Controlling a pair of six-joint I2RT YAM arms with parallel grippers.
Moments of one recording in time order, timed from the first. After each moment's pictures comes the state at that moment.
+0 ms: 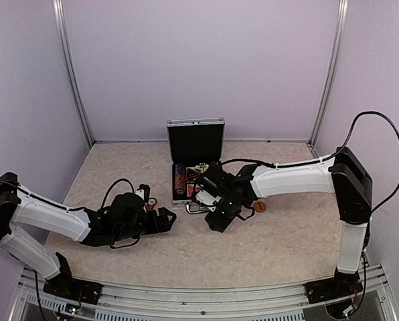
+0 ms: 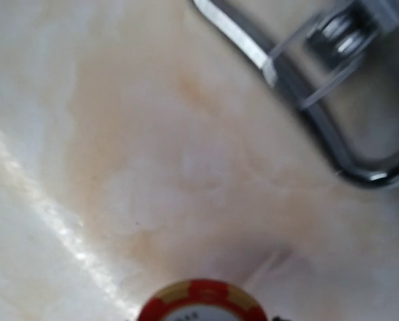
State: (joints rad) left arm -0.94 1.43 0.48 0.34 -0.24 -0.82; right arm 0.99 1.97 1.41 -0.66 0.07 0.04
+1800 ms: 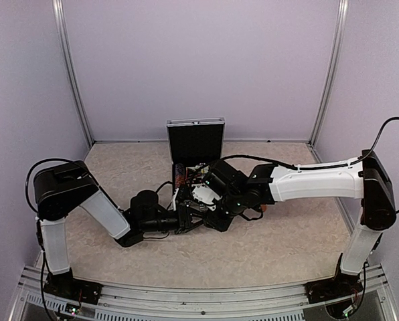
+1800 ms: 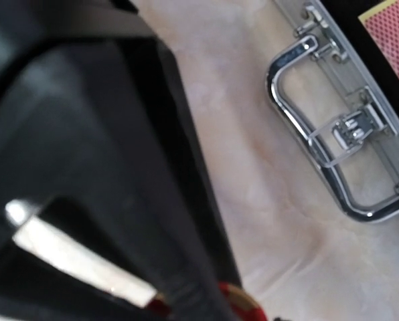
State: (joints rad) left arm -0.89 1.98 0.64 1.18 0.44 -1.06; right arm 1.07 1.79 1.32 -0.55 0.07 -0.06
